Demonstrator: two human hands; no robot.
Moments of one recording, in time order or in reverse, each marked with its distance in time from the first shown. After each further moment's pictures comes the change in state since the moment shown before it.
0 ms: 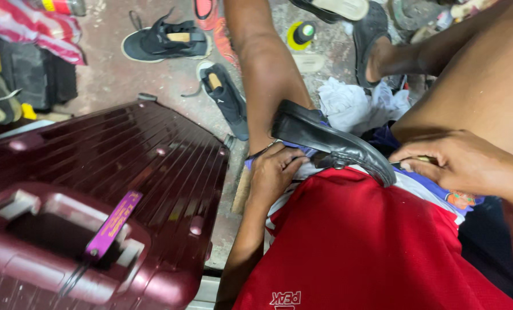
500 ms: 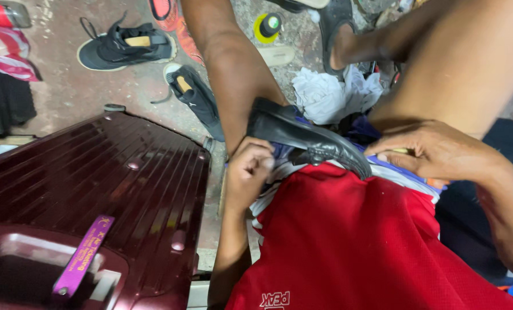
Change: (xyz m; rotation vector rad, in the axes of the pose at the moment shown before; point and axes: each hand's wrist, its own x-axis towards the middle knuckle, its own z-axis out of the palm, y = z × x) left_hand -0.006 -0.016 -0.009 -0.591 -0.049 -0.181; right_hand -0.010 -0.028 -0.011 0.190 -0.104 0.104
